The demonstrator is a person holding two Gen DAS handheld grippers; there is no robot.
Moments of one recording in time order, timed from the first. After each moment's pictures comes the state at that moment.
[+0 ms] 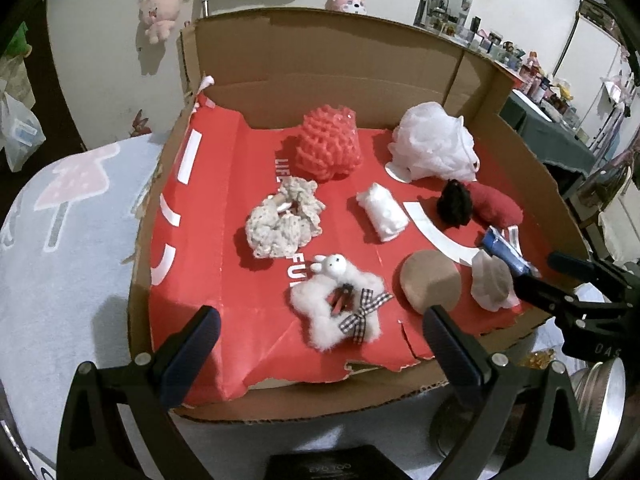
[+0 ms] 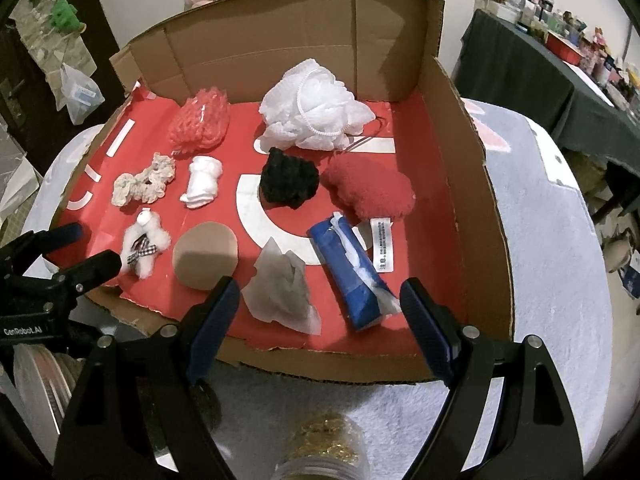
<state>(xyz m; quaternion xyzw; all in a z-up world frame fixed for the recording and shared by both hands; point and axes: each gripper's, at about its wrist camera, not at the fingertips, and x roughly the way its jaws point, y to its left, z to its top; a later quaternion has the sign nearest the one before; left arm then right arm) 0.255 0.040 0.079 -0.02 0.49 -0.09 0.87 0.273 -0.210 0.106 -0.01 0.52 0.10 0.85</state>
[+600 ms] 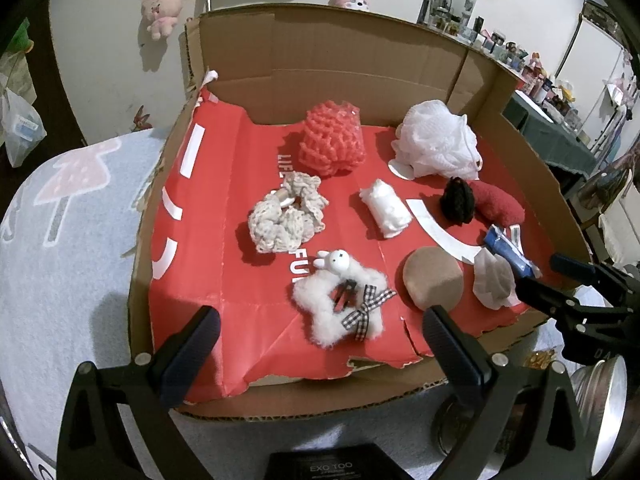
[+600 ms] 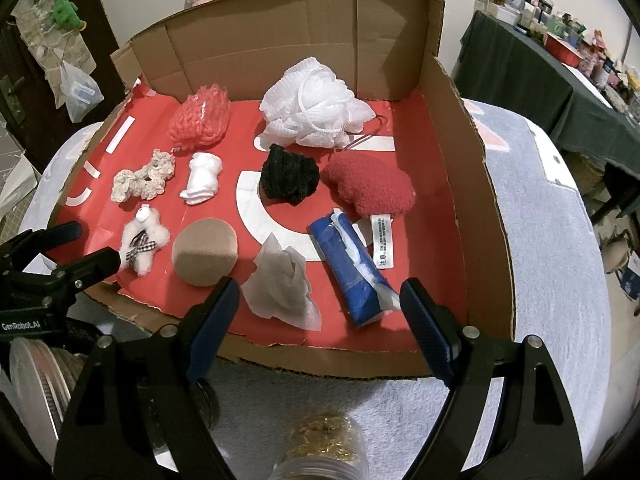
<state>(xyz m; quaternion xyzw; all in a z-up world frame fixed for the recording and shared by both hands) 0.254 0.042 0.078 -0.02 0.49 -0.08 0.87 0.271 -0.209 0.105 -0.01 0.52 0.10 0.85</state>
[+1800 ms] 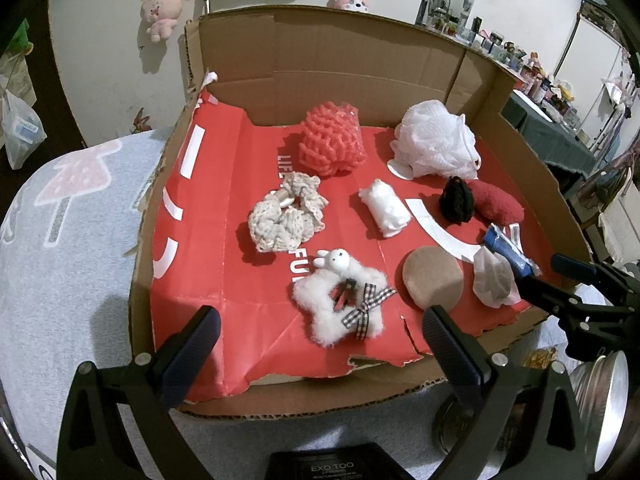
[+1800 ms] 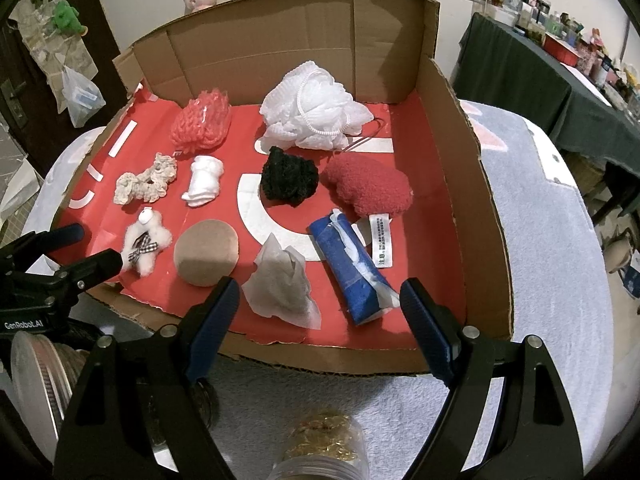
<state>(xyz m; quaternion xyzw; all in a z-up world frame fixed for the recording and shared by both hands) 0.253 0.043 0.078 -0.02 0.48 -0.09 0.87 0.270 -0.211 0.107 -0.01 0.51 0.10 0.85</state>
